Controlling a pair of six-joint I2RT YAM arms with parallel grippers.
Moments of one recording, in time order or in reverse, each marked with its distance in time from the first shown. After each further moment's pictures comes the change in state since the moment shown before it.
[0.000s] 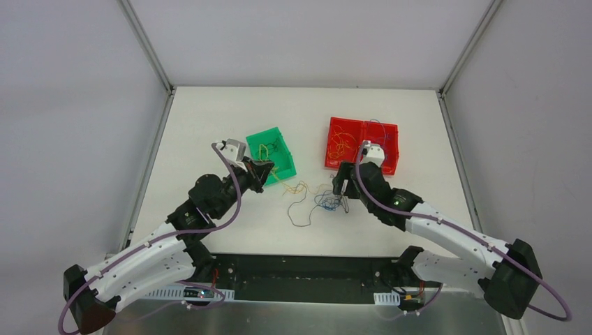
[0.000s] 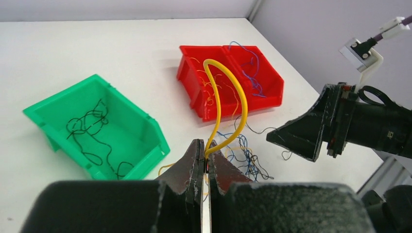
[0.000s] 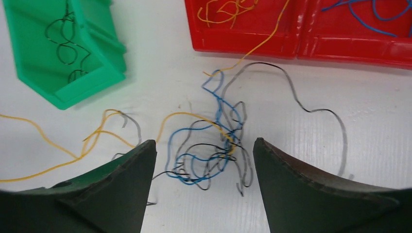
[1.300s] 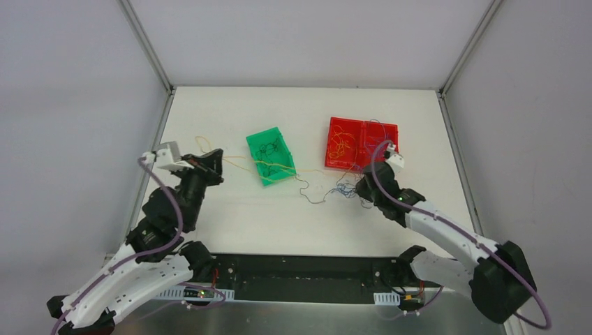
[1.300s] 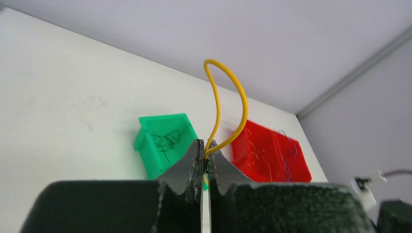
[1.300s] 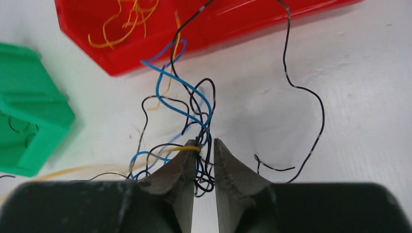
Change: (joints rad) left arm 0.000 -0.222 0.159 -0.309 -0.448 -0.104; right arm -0.196 0.105 -0.096 0.024 -0.052 0.219
